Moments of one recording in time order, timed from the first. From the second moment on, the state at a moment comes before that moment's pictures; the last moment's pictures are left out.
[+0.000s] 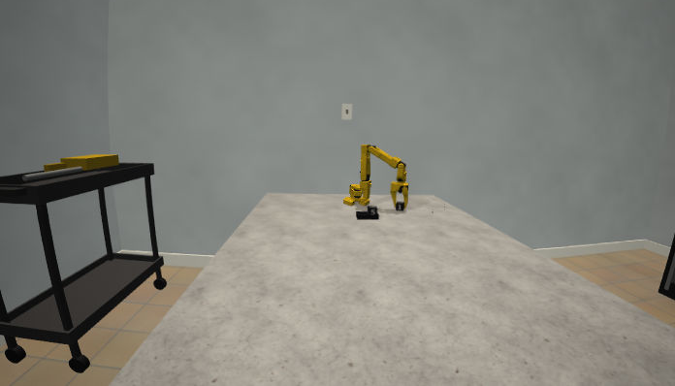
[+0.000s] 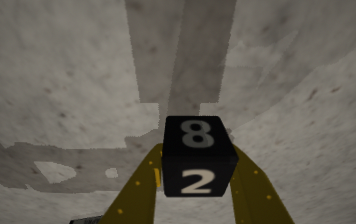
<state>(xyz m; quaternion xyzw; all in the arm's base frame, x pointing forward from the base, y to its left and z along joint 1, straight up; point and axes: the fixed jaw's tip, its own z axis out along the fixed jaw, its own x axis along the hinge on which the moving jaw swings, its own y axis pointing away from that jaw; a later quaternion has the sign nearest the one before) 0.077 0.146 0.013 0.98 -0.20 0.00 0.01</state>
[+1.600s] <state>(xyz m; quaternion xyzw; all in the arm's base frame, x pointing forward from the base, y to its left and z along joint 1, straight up) 0.074 0.141 0.058 0.98 -0.20 -0.01 0.02</state>
